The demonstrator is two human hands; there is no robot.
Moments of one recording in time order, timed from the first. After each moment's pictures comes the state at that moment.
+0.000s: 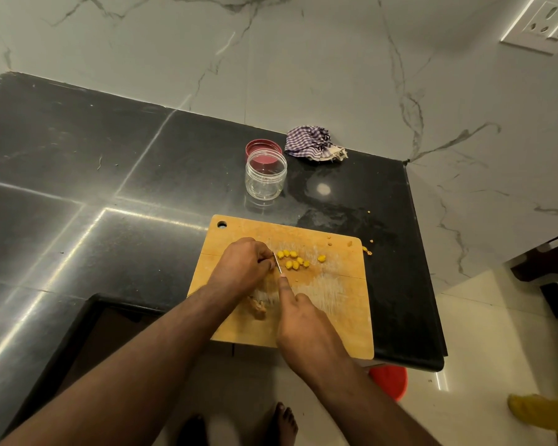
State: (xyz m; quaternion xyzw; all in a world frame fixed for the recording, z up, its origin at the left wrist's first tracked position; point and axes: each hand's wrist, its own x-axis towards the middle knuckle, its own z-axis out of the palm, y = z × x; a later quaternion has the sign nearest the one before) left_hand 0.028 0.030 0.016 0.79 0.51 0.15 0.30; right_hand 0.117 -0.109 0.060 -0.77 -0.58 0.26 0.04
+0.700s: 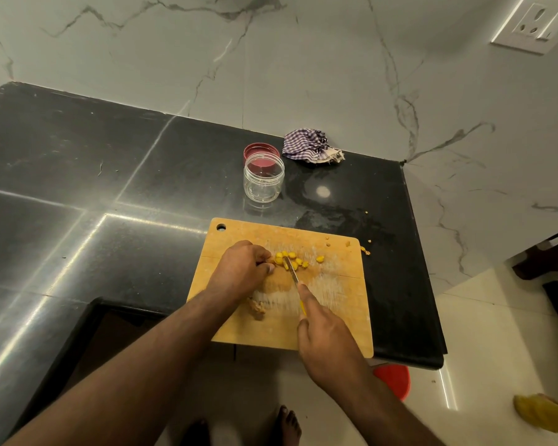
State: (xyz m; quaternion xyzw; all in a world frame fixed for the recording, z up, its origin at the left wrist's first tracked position) left_hand 0.026 0.027 0.013 0.78 0.53 0.14 0.31; right_hand 0.138 -0.142 0.052 -0.77 -0.55 0.27 0.19
